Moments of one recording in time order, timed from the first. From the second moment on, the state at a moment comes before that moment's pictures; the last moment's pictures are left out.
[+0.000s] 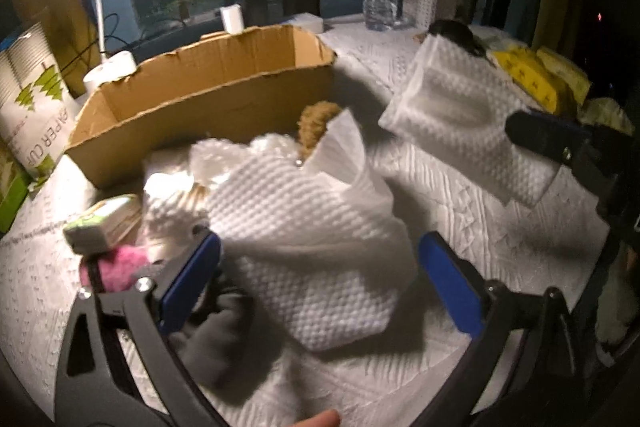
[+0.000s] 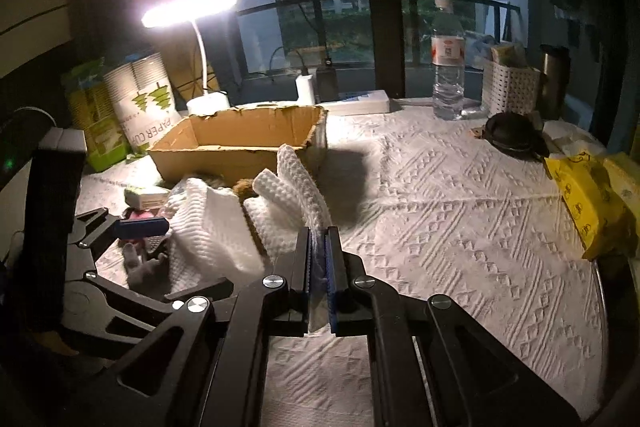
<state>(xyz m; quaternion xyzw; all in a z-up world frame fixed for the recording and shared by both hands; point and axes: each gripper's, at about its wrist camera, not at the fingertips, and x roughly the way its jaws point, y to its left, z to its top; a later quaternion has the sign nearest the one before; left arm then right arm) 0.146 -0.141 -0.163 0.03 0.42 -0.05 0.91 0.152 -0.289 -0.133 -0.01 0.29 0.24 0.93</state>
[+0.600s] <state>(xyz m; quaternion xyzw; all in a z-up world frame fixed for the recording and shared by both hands) 0.134 -0.127 -0.145 0.00 0.41 -0.09 0.91 0.152 -0.282 -0.132 -0.01 0.30 0.23 0.93</state>
